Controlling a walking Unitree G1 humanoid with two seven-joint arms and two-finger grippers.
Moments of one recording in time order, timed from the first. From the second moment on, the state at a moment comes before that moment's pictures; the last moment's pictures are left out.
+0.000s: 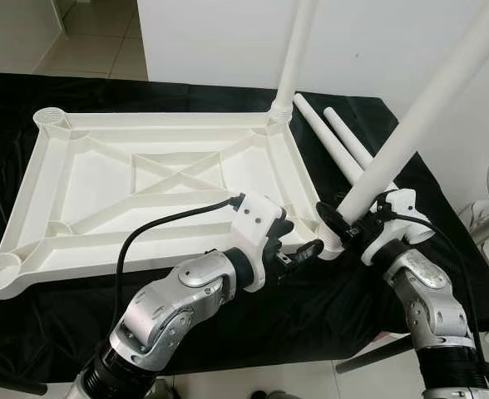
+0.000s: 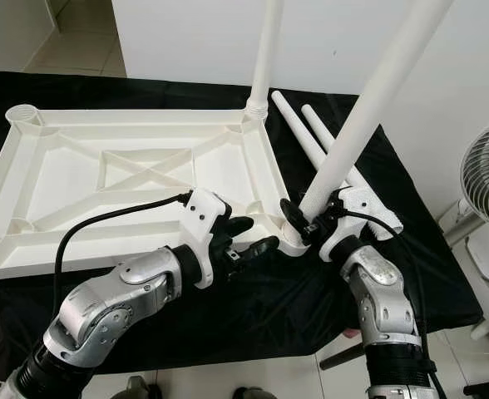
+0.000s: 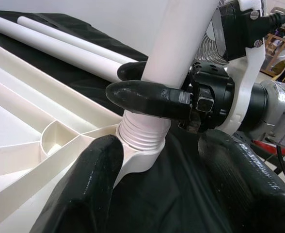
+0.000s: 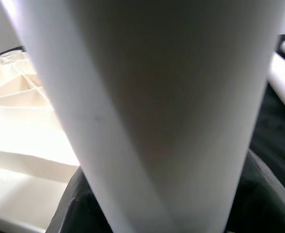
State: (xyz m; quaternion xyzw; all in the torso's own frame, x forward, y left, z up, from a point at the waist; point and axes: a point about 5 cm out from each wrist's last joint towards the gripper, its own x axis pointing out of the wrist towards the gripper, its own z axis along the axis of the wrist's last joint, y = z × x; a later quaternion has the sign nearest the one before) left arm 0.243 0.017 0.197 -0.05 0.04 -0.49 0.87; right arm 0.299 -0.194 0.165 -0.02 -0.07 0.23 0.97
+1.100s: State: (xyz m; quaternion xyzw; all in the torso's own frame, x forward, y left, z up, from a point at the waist) left arm 0.241 0.015 0.196 -0.05 0.05 -0.49 0.87; right arm 0.286 -0.159 0.162 0.04 -0.07 -0.02 1.00
